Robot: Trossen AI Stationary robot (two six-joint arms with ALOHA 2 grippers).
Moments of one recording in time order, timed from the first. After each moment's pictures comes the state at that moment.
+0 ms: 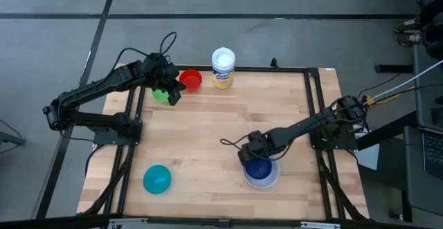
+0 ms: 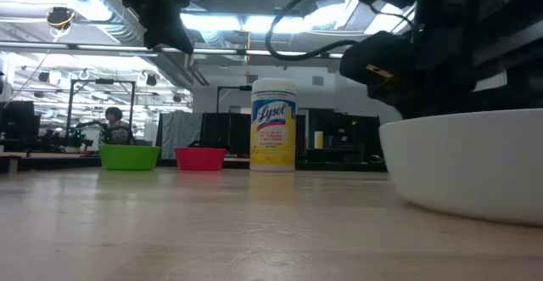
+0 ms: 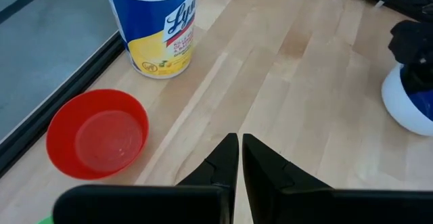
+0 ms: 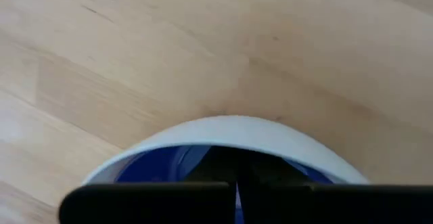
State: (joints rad) left arm 0.56 1.04 1.00 -0.71 0.16 -0.08; right arm 0.34 1.75 1.04 -0.61 0.00 1.52
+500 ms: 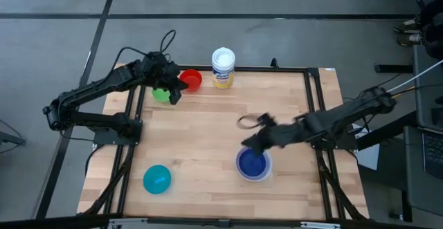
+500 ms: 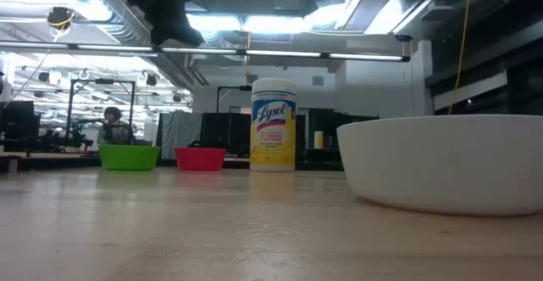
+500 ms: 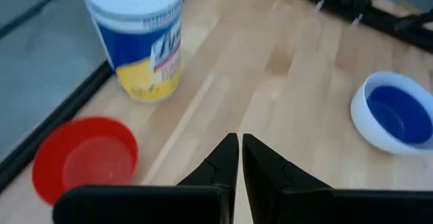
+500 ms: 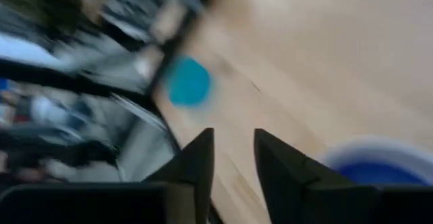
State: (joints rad) left arm 0.56 1.04 1.00 -0.62 0.21 -0.07; right arm 0.41 1.33 1.17 -0.46 0.32 1.26
